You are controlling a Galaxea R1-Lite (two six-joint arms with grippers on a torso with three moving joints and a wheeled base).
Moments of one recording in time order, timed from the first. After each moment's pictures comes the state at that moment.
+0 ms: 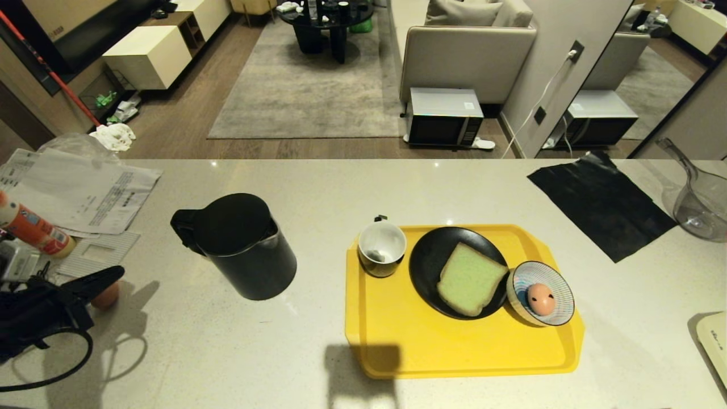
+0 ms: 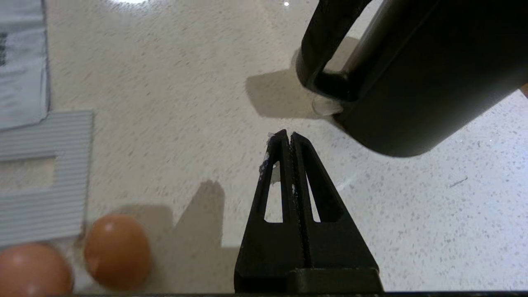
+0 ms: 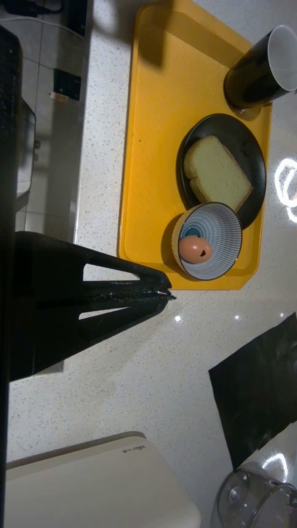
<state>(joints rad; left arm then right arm) 0.59 1.90 -0.40 -1.33 -0.95 0.23 0.01 0.00 0.00 -0.07 0.00 -0.03</state>
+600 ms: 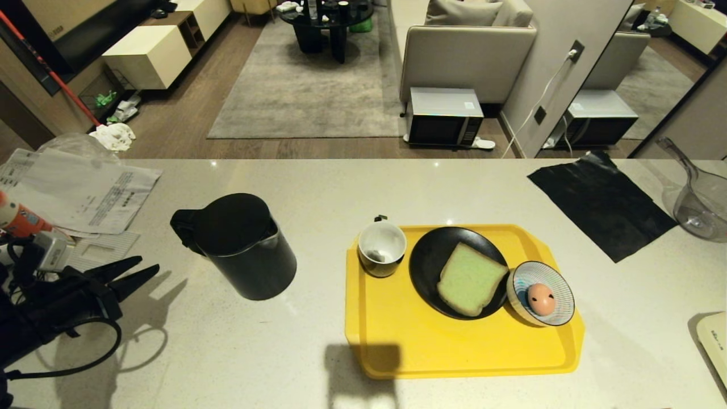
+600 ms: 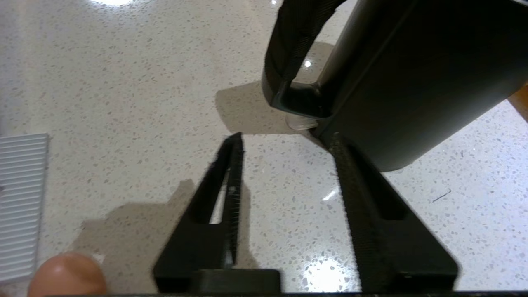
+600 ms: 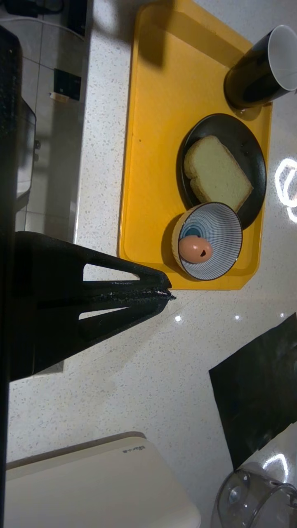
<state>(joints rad) 0.47 1.90 -0.41 -1.33 -0.87 0.22 0.01 0.00 0.00 -0.07 0.00 -0.03</state>
